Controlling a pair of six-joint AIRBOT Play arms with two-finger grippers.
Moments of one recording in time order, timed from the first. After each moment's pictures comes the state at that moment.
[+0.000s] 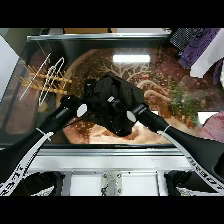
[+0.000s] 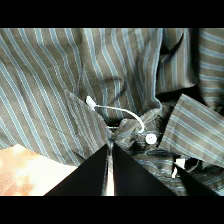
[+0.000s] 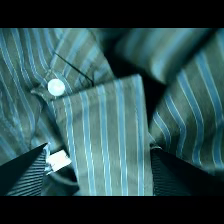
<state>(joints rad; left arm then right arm) -0.61 -1.29 1.08 1.54 -0.91 -2.05 0.70 -1.46 1.09 -1.51 0.87 1.45</state>
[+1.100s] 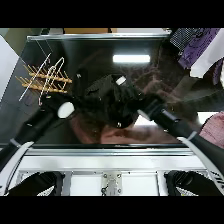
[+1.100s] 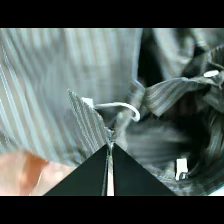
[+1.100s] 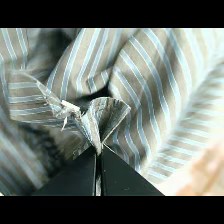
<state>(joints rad) -0.59 -1.10 1.14 1.55 -0.96 -2.01 0.66 -1.24 1.16 -1.80 0.88 1.71</state>
